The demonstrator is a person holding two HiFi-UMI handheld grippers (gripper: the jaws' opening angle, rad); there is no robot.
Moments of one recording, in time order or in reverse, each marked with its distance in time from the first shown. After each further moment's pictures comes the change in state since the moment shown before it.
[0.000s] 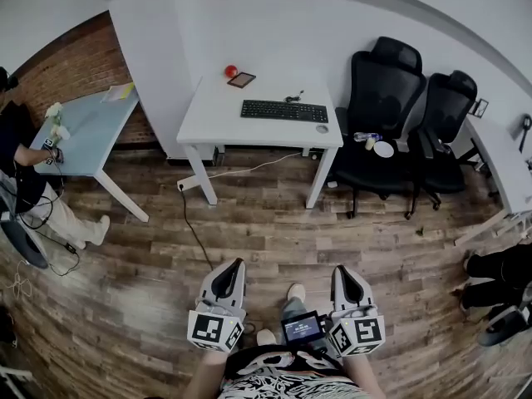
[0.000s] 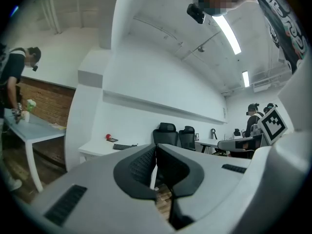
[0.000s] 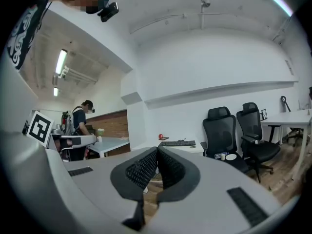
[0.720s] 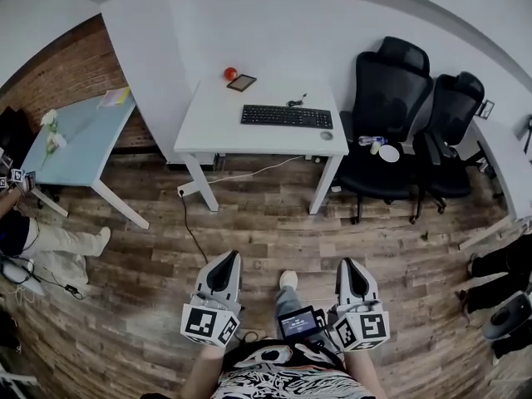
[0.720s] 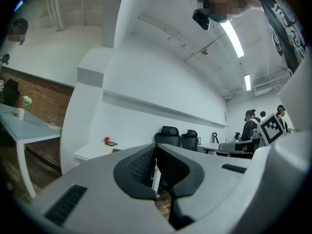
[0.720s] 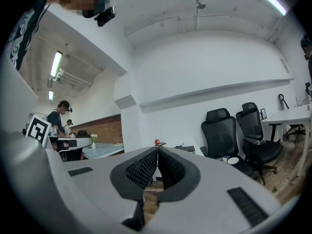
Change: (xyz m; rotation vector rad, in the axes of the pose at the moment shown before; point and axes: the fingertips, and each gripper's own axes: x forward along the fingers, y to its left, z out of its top) left arm 0.072 0.051 0.018 -0.022 -0.036 -0.006; right arm 0.080 -0.030 0.021 0.038 -0.052 -0.033
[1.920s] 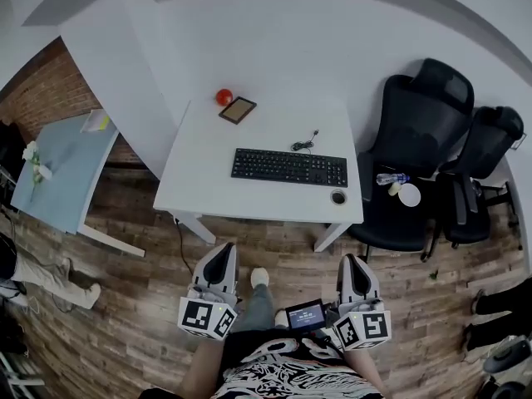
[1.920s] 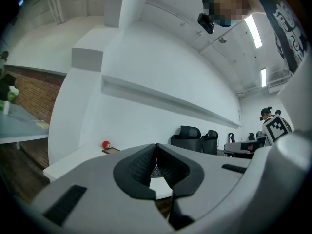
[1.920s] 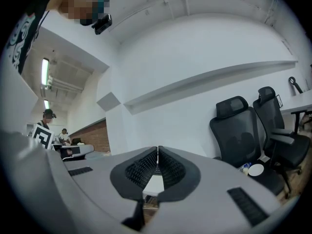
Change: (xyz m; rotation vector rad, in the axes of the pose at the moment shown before) left arm 0.360 0.155 0.020 -0.019 0.008 0.077; right arm 0.365 -0.139 0.056 0.074 -0.021 0.055
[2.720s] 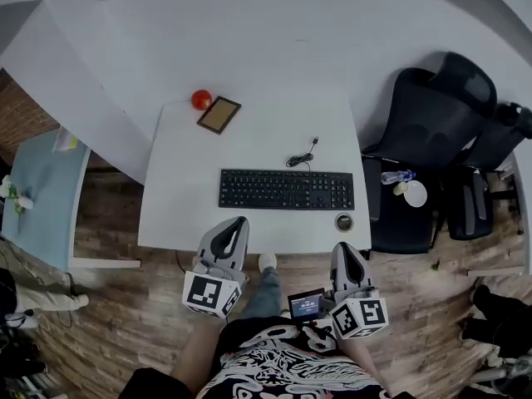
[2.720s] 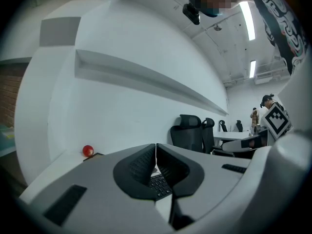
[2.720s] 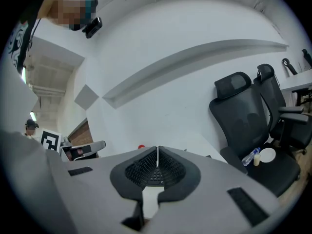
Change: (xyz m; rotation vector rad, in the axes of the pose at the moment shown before) left arm 0.234 0.073 -0.012 0.099 0.112 -0.171; right arm 0.200 -0.057 -0.027 0.153 0.091 -0.078
